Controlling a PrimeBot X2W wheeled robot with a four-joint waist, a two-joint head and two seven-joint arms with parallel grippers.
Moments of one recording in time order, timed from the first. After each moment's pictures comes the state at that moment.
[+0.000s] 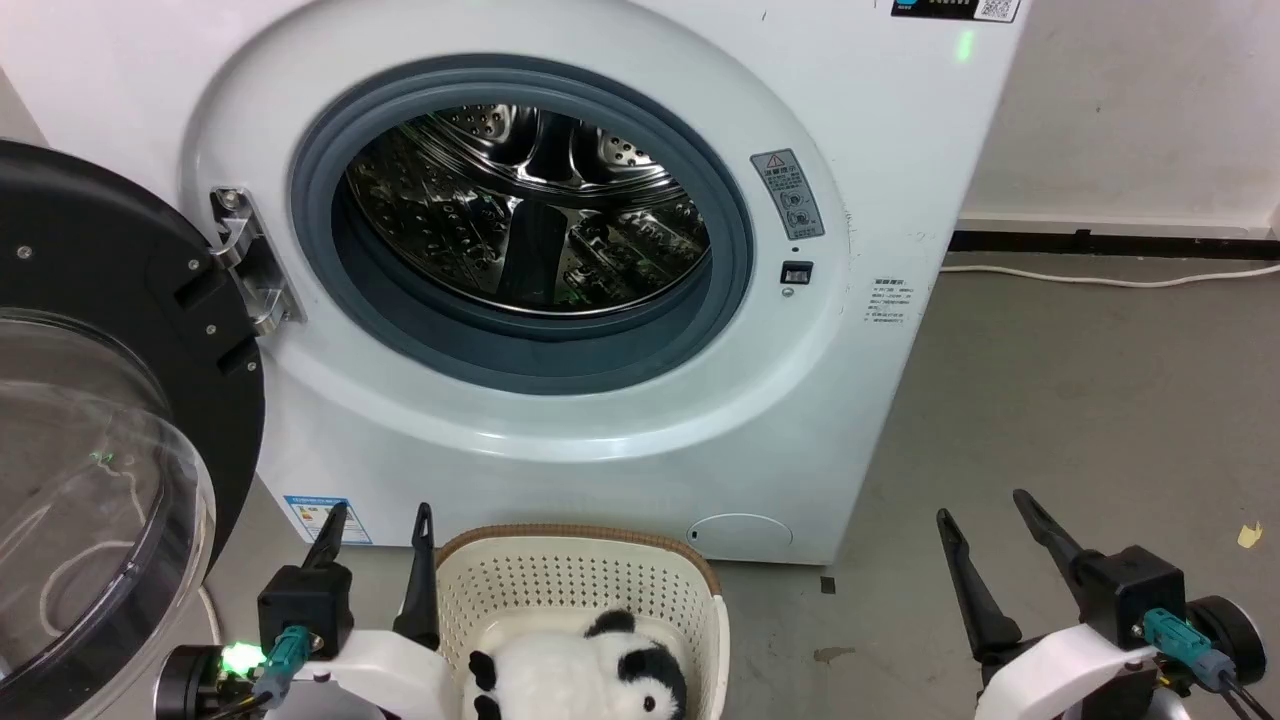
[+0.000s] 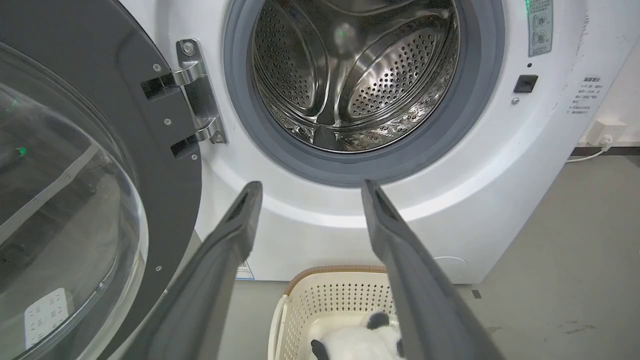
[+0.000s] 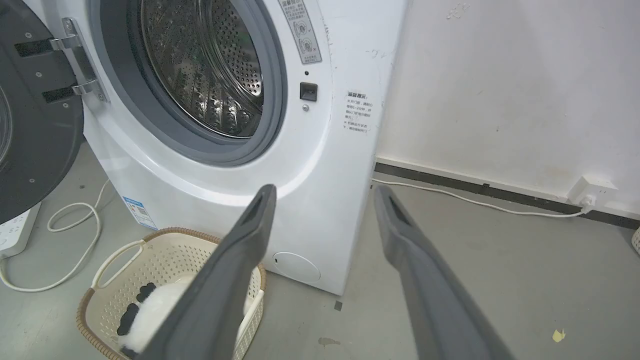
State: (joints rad) left arm 0.02 0.05 0.00 0.00 0.00 0.01 0.00; right arm 0.01 -0.05 0.00 0.01 0.01 0.13 0.00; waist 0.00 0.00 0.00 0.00
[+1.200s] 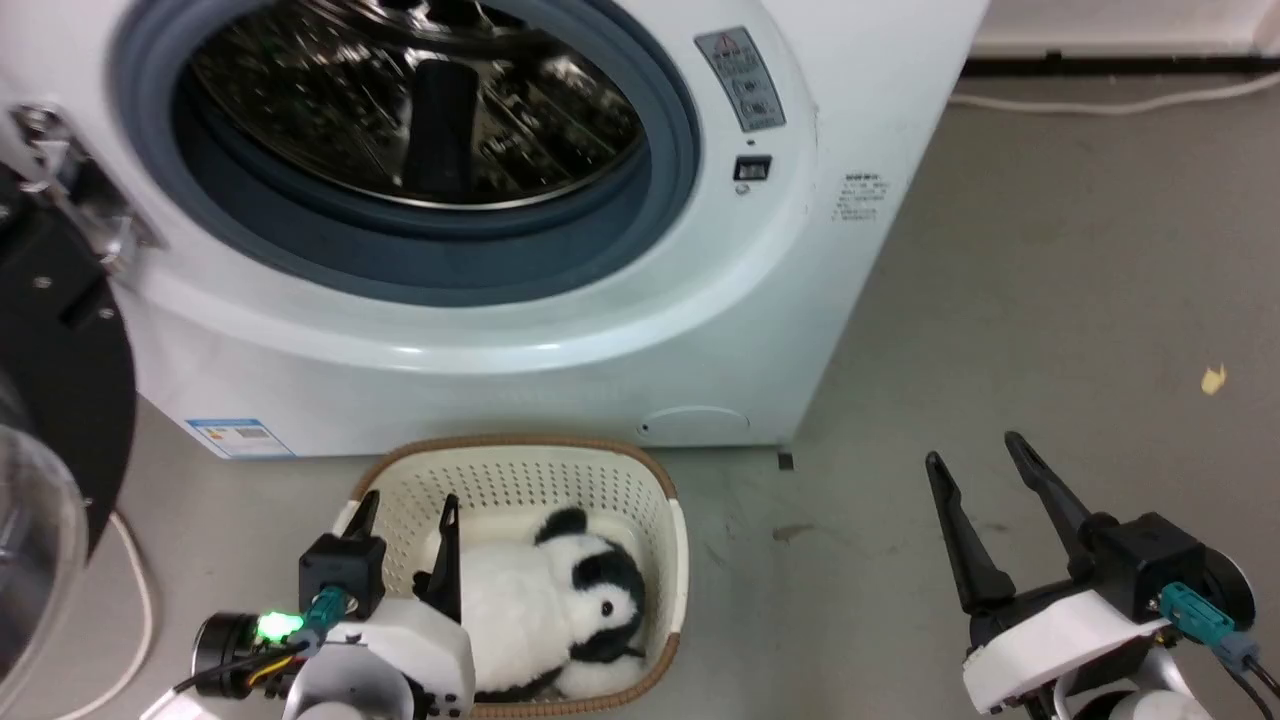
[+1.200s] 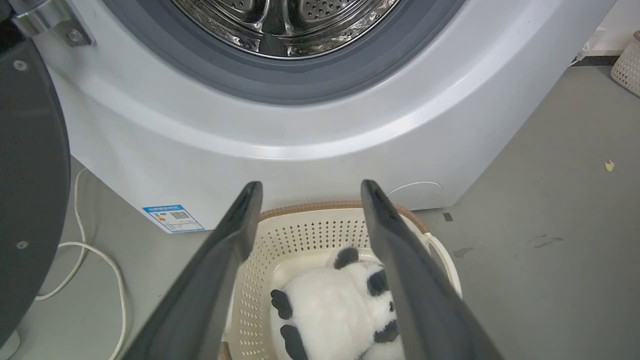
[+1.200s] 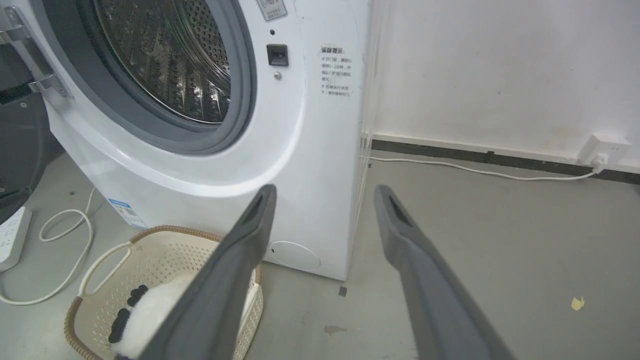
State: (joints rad) left arm -0.10 0.08 -0.06 0.21 -0.04 0.01 -0.05; right arm -0.05 -0.05 0.03 0.00 0.06 0.13 -0.08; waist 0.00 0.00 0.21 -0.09
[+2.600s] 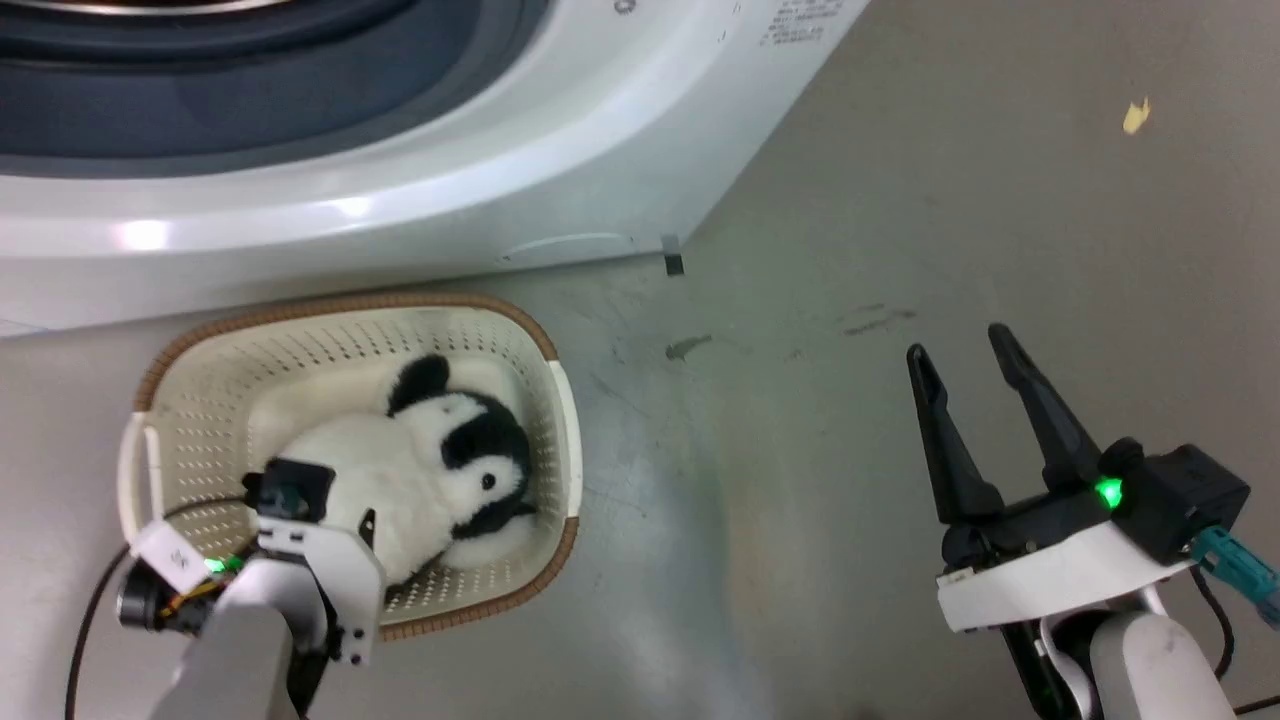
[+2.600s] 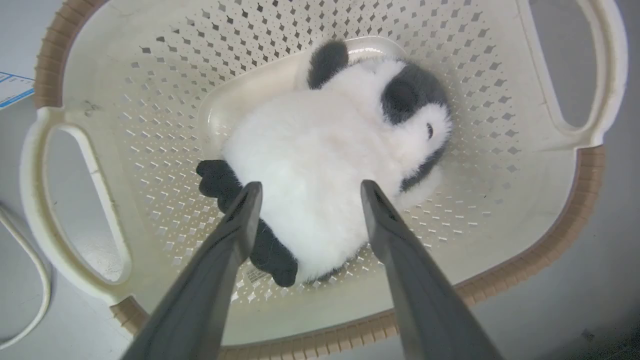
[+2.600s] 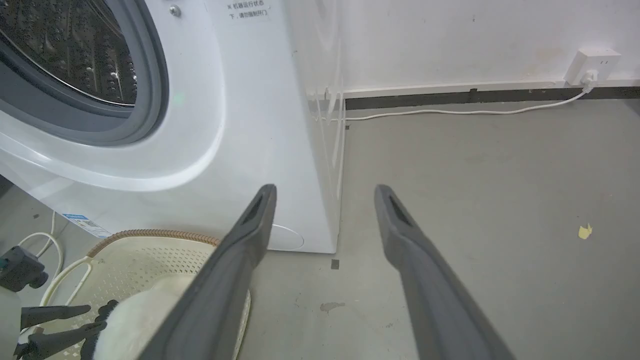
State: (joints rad) left arm -0.43 0.27 -0.16 0.78 -0.09 -0.05 0.08; right arm -0.17 -0.05 0.11 -0.03 0.22 0.13 -0.17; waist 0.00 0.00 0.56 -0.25
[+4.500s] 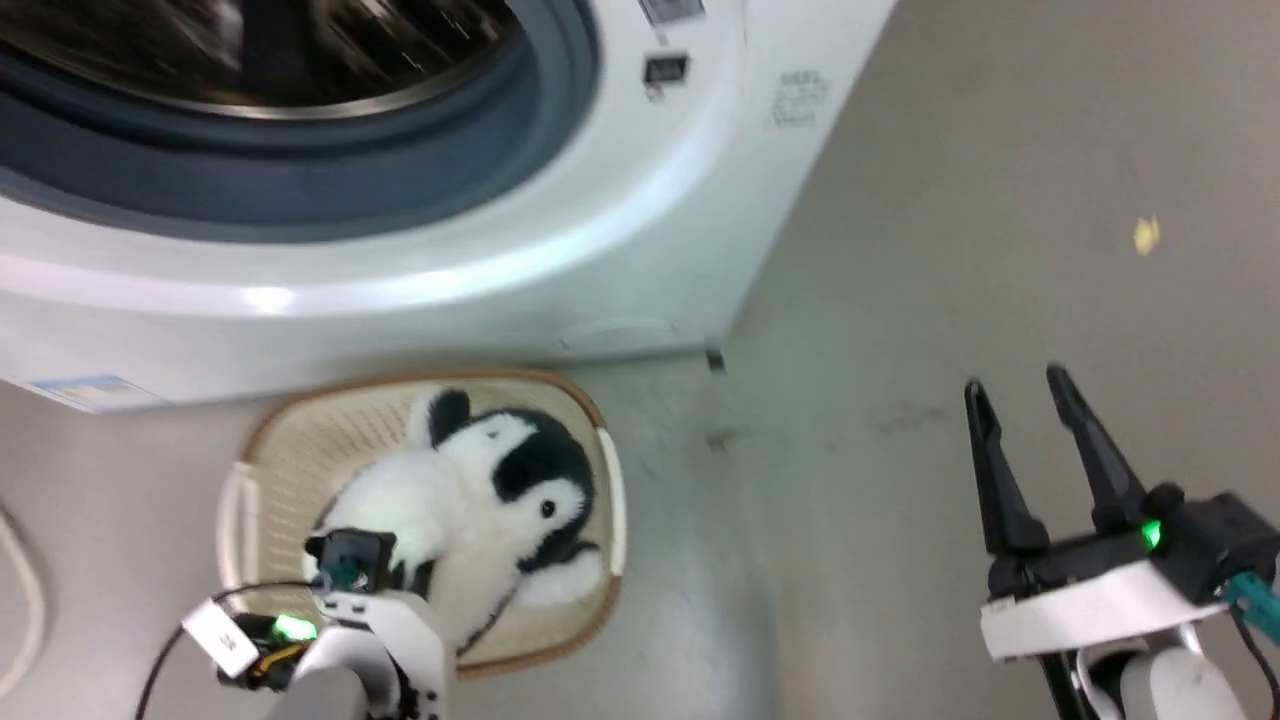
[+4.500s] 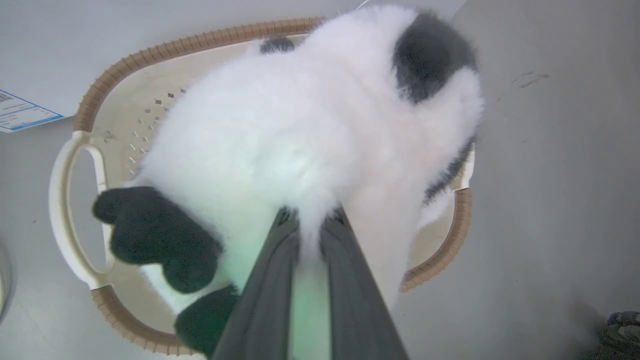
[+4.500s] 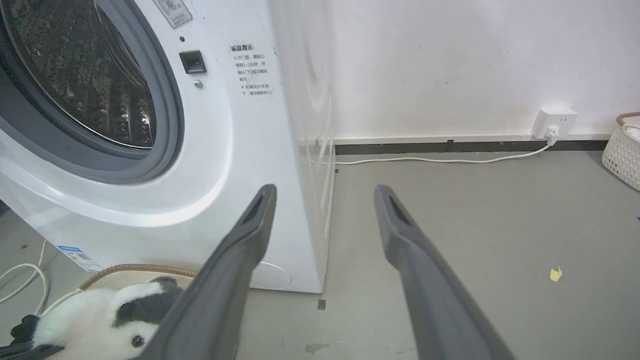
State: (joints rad) left arm -0.50 0.18 -0.31 1.10 -0.27 -0.10 -0.25; right arm -0.14 -0.05 0.01 0.04 0.16 0.13 -0.26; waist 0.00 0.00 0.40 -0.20
